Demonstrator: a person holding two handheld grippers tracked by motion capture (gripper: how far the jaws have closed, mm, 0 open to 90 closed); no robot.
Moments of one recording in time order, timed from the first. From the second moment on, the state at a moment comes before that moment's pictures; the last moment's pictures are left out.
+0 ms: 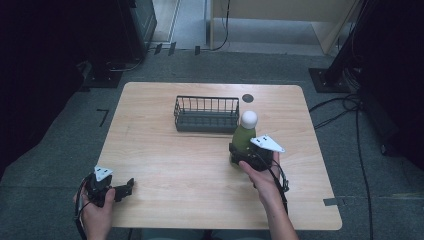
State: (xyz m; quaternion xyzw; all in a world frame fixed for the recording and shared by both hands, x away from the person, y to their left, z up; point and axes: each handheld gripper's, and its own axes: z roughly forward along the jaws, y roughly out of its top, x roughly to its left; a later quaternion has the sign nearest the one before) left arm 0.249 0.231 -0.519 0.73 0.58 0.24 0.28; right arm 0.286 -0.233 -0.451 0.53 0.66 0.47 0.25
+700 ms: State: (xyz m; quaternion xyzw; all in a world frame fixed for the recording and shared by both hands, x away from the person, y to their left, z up) left arm 0.249 0.231 -0.519 0.73 0.58 0.24 0.29; right arm 0.302 -0.213 -0.418 0.50 0.66 0.50 0.25
